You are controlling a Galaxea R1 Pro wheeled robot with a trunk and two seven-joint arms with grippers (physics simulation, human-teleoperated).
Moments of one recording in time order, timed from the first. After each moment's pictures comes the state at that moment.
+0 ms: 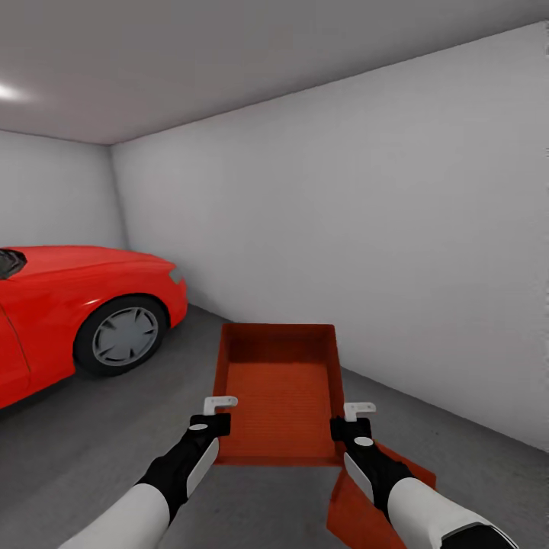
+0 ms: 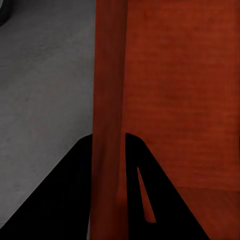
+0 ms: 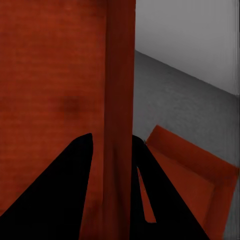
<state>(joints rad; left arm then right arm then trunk) -0.64 -0.10 -0.25 -0.54 0.24 0.23 0.30 -0.71 0.07 0.24 -0.26 -0.15 -0.06 -0.23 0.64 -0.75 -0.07</state>
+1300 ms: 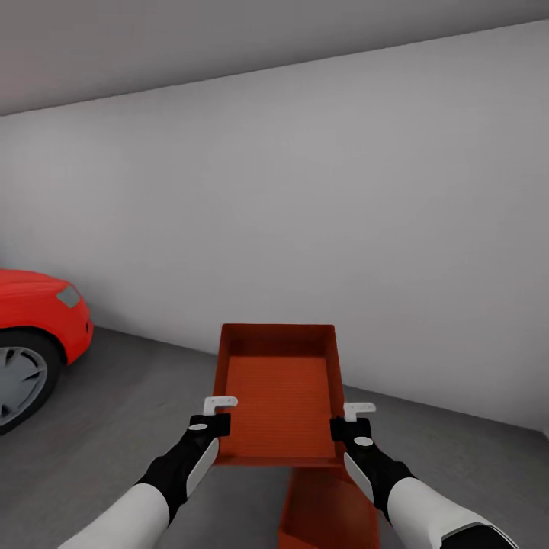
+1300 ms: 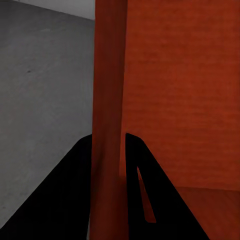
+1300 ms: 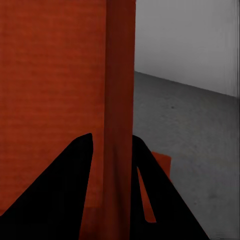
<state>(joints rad) -0.64 -0.10 -0.25 -0.54 0.24 0.23 0.30 -0.71 0.07 0.24 -0.26 -0.15 -0.06 -0.23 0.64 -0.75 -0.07</state>
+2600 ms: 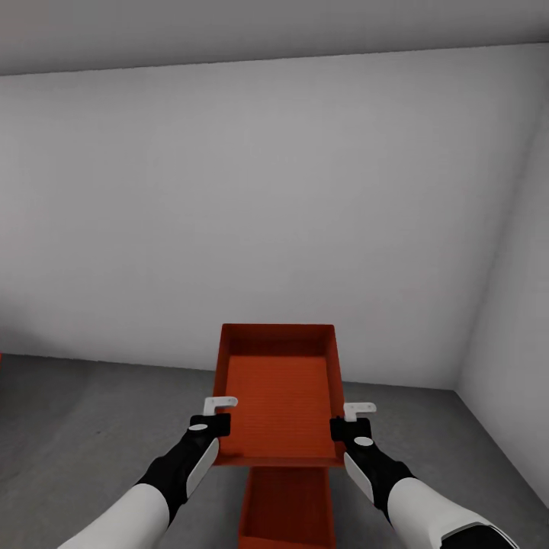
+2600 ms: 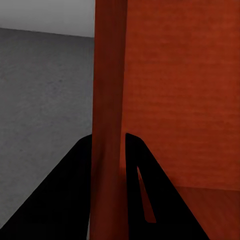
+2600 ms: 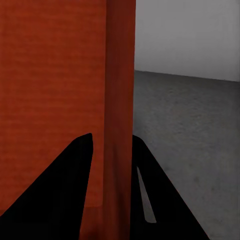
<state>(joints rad) -0.64 -0.10 -0.25 -0.53 0.24 0.23 0.30 -0.71 0.07 0.24 -0.26 -0.15 -0.06 -0.23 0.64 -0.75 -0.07</state>
